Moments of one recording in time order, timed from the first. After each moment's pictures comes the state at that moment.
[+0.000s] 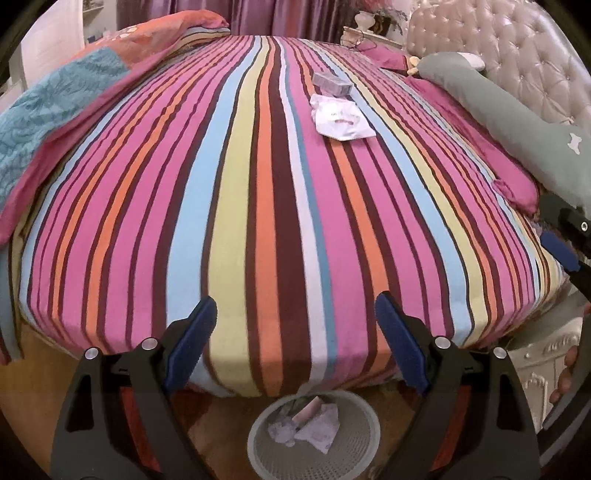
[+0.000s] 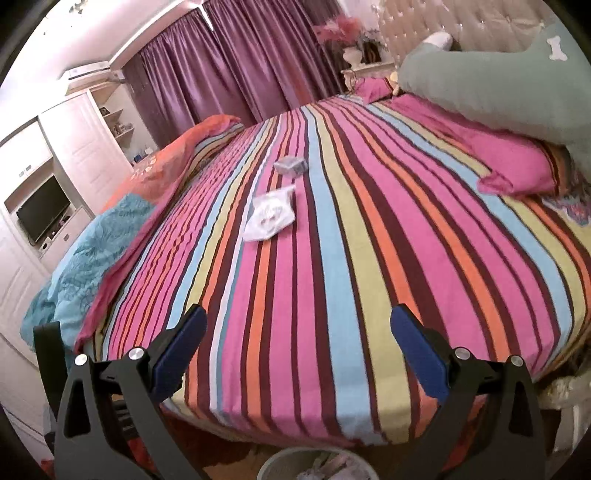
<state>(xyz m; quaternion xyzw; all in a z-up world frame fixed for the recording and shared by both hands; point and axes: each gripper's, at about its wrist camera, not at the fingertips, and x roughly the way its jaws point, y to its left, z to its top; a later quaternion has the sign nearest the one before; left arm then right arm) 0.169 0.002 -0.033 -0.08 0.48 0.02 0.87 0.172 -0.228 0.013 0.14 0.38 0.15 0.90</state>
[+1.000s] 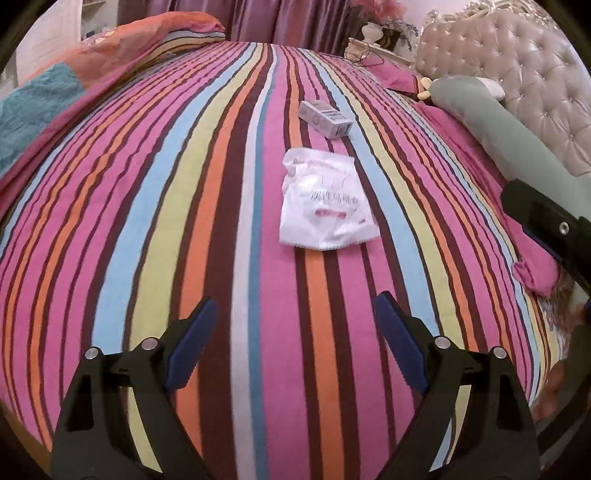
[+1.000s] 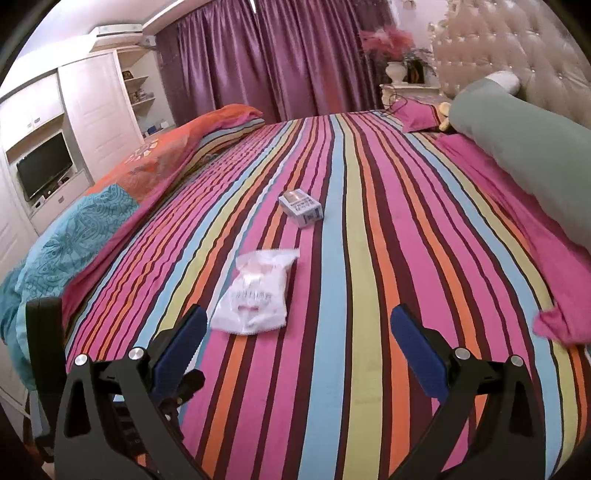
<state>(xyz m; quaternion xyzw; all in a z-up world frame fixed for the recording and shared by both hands) 0.342 -0.017 -0.039 -0.12 0.46 0.02 0.88 0.333 -0.192 0.013 0.05 0.37 0.20 0.91</state>
